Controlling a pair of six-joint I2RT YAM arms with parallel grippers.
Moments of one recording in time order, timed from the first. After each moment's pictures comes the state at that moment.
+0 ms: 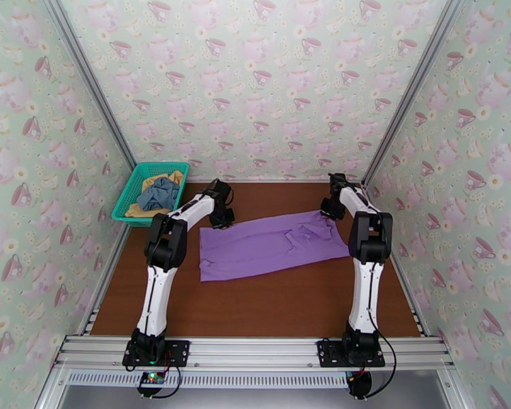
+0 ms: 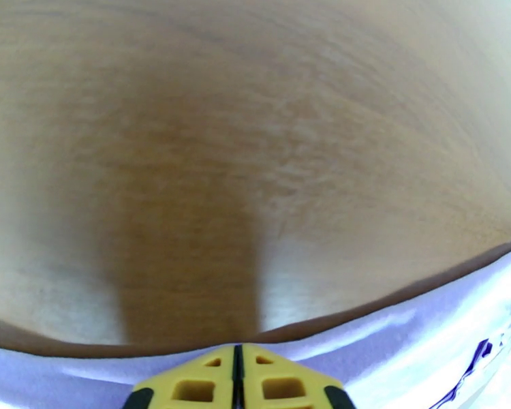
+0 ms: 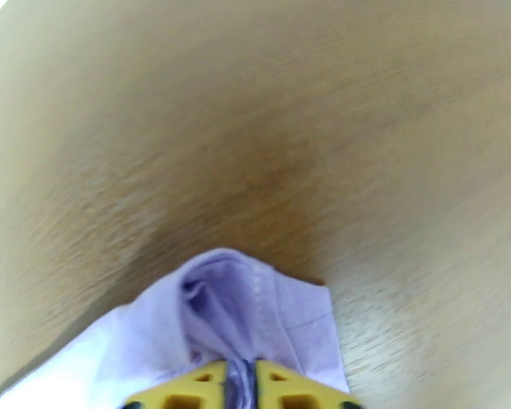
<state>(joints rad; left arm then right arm) -0.34 2.34 1.93 -0.86 0.11 -0.60 -0.04 2.35 1.99 -0.92 0.02 0.33</state>
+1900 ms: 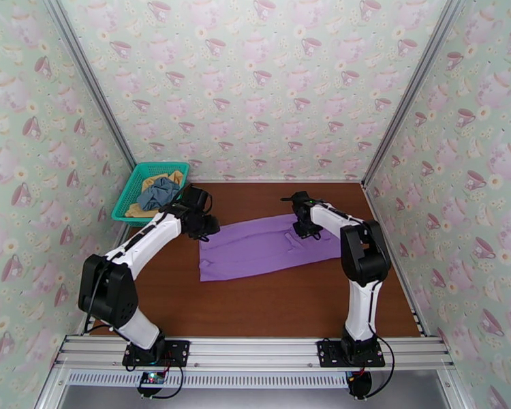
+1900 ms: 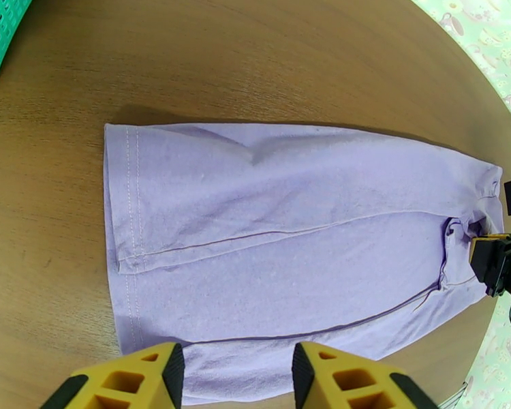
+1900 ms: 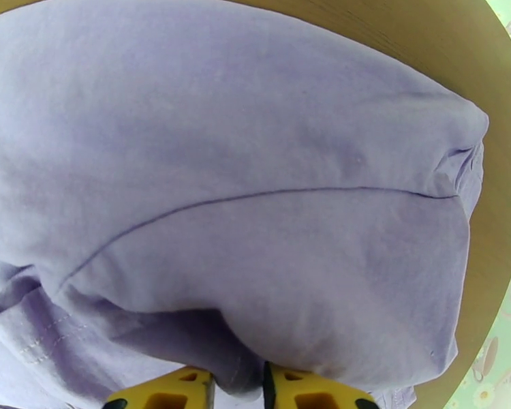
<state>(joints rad) -0.34 1.63 1.33 -0.80 0.06 -0.62 0.30 2.04 1.49 -0.79 0.29 -0.08</state>
